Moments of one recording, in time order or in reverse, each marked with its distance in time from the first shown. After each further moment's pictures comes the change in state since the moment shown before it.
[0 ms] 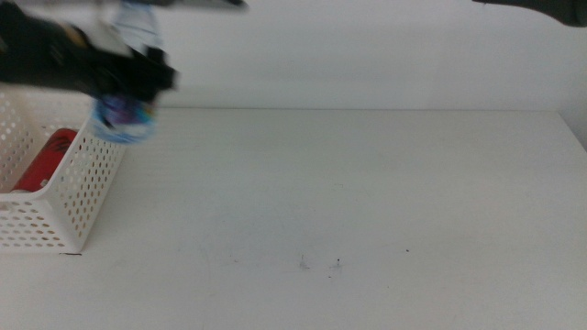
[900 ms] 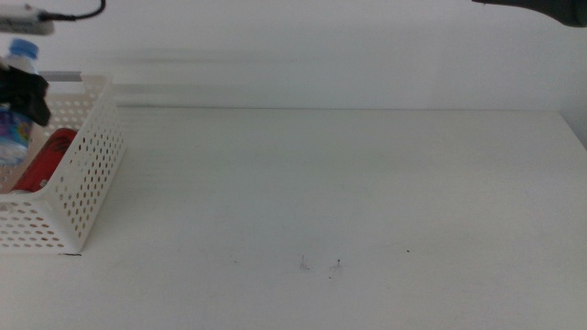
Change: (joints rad) left arm 0.498 0.531 -0.585 -0.092 0.597 0.301; right arm 0.000 0.000 0.000 0.000 0.000 0.000
